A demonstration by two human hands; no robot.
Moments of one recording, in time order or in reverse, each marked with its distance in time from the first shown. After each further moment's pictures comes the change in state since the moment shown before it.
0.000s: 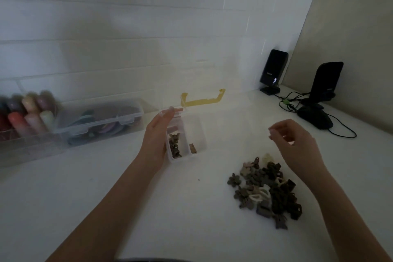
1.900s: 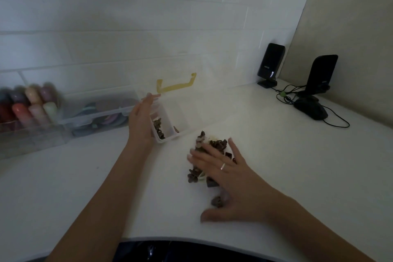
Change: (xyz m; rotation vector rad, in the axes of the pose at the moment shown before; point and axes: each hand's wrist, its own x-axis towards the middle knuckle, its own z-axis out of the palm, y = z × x) left_hand 0.014 0.008 -0.023 -0.092 0.278 -0.004; right_hand -0.078 -0.043 0.057 -0.369 -0.625 -0.777
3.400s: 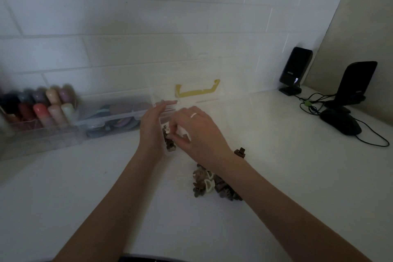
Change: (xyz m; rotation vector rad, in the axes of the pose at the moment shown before) left_hand 0.005 -0.003 -0.005 0.050 -0.159 0.054; right_hand 0.129 -0.006 -0.015 0.163 0.534 -0.099
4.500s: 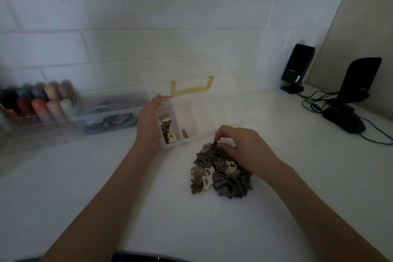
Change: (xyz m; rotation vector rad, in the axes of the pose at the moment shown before) left_hand 0.003 0.000 0.004 0.015 0.139 -0.043; right_hand -0.063 0.065 -0.034 -0.138 -0.329 0.382
